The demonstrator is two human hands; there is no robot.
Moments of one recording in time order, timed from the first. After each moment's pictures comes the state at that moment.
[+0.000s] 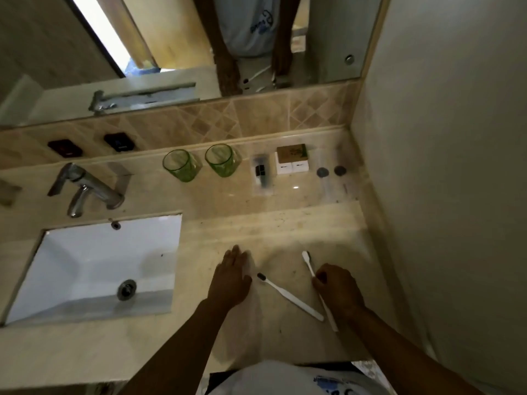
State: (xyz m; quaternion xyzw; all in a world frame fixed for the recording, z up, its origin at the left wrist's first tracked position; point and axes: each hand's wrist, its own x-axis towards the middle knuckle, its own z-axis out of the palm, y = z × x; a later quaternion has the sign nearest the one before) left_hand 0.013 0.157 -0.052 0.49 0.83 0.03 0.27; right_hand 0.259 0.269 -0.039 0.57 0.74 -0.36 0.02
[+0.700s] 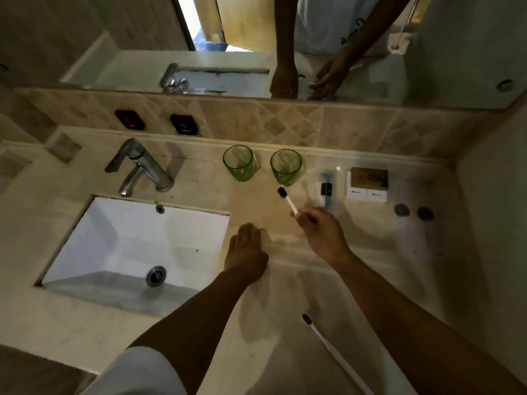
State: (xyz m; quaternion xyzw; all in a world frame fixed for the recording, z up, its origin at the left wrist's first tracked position) left_hand -0.105 0.208 -0.062 0.41 0.88 0.05 0.22; right_hand 0.026 0.360 0.004 0.37 0.73 -0.54 -0.18
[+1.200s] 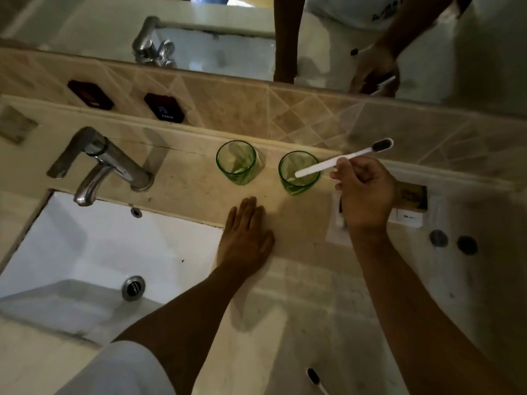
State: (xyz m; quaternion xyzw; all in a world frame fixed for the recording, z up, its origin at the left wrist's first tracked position) left_hand -0.170 0.268 -0.101 0.46 0.88 0.10 0.10; right_hand -0.064 0.458 0.014 0.46 0.55 -0.56 -0.42
